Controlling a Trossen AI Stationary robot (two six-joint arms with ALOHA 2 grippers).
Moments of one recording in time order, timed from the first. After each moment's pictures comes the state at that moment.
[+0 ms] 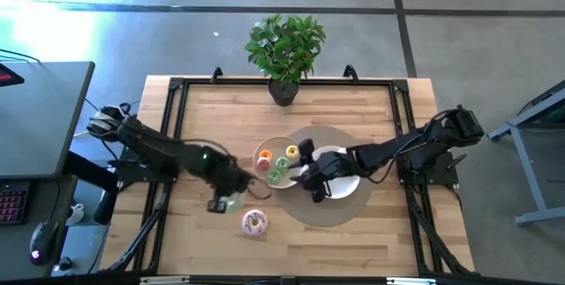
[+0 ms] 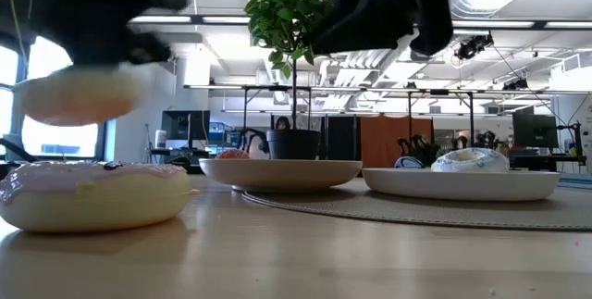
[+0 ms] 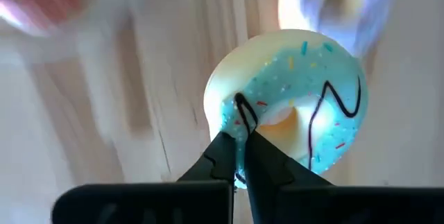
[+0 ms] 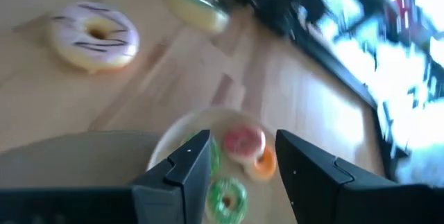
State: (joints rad) left arm -0.32 1.45 1.05 -0.90 0.04 -0.21; right arm 0.22 1.56 0.90 0.17 0.20 -0.53
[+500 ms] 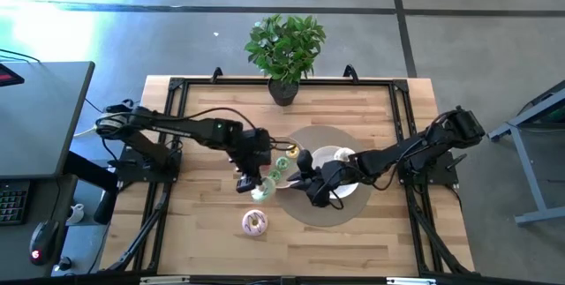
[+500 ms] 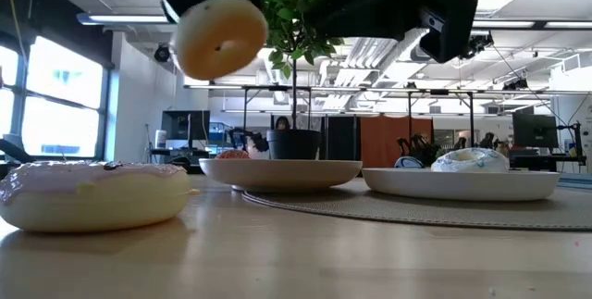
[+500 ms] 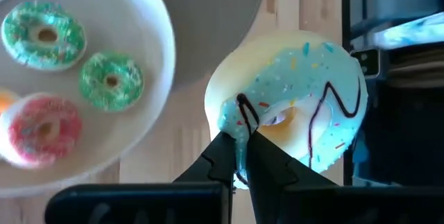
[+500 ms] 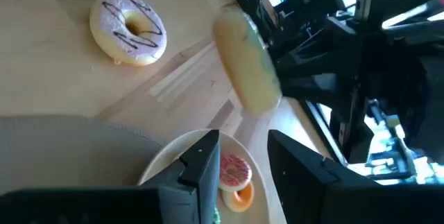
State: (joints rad) left arm -0.03 1.53 1.15 -0.65 0.42 -0.24; right arm 0.28 1.56 0.90 0.20 0.21 -0.81
